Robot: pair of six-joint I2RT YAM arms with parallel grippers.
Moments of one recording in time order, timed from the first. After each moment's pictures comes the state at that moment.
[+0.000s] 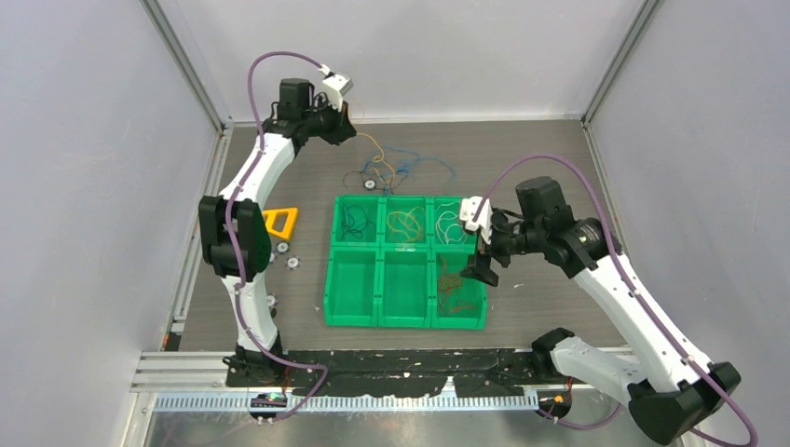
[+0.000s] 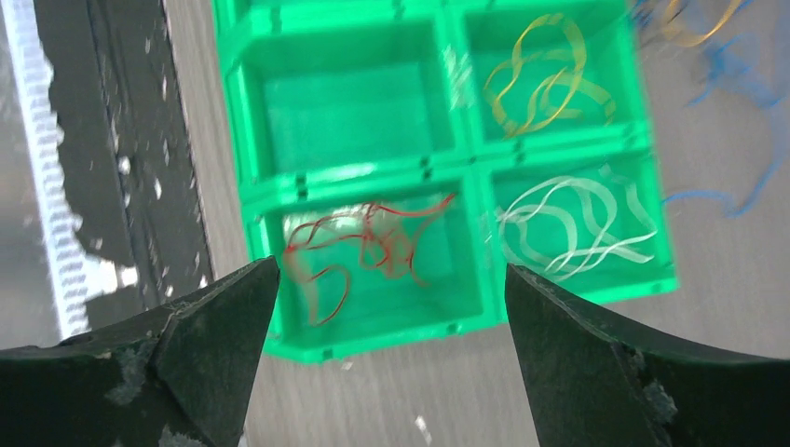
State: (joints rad) left arm -0.18 1.99 1.81 -0.34 0.55 0.20; right arm 0.46 0.97 1.08 -0.83 -0.65 -0.66
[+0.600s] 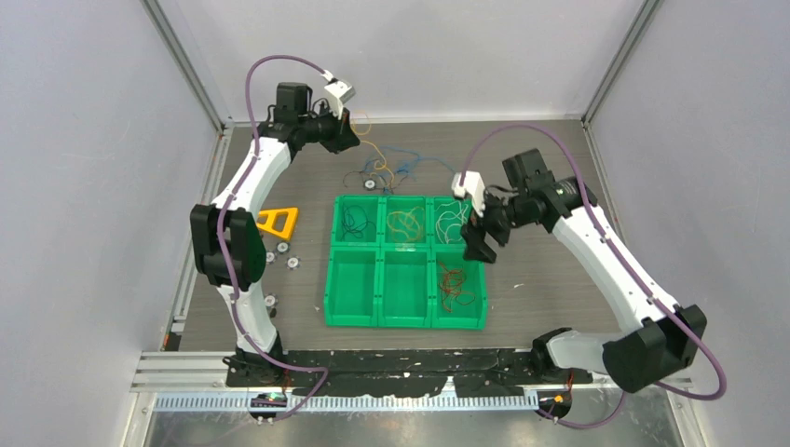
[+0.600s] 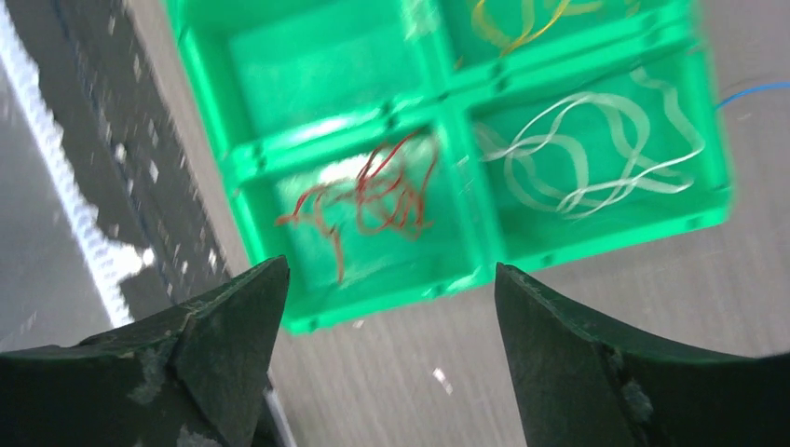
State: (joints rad) left arm -0.18 1.90 1.73 -0.41 0.68 0.27; right arm 0.36 1.22 1.21 -1.09 -0.59 -0.74
